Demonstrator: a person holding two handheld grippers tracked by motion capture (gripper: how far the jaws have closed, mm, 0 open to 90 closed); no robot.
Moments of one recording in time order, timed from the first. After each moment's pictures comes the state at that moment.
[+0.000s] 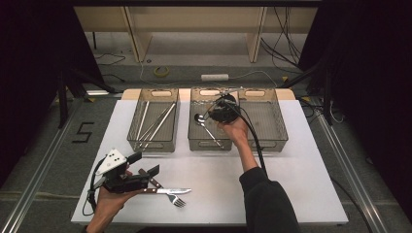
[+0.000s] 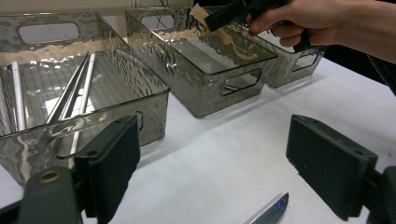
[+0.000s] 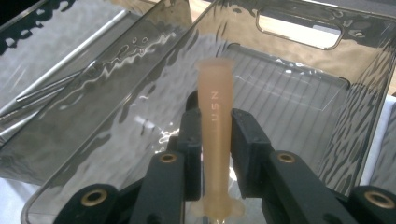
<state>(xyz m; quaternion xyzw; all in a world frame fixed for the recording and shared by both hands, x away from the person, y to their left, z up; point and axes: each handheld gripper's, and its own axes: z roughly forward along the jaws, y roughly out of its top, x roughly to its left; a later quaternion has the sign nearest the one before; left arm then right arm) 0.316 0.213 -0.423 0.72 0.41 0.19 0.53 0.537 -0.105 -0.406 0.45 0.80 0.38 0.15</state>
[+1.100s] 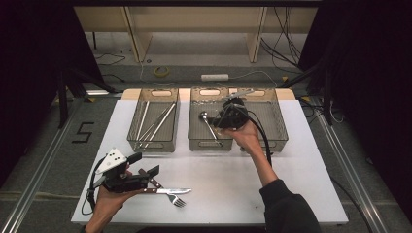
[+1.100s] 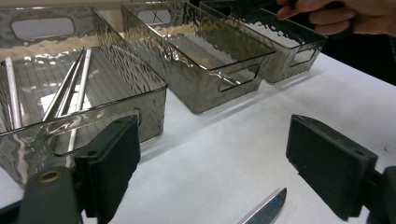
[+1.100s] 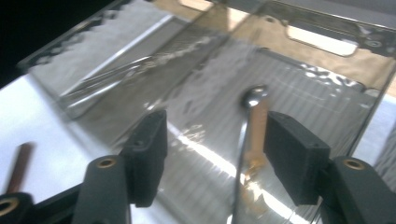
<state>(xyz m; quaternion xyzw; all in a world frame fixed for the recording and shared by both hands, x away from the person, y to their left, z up) 0.318 0.215 -0.422 0.73 0.41 0.18 0.52 0.494 -0.126 -0.380 0.40 0.81 0.41 0.12</state>
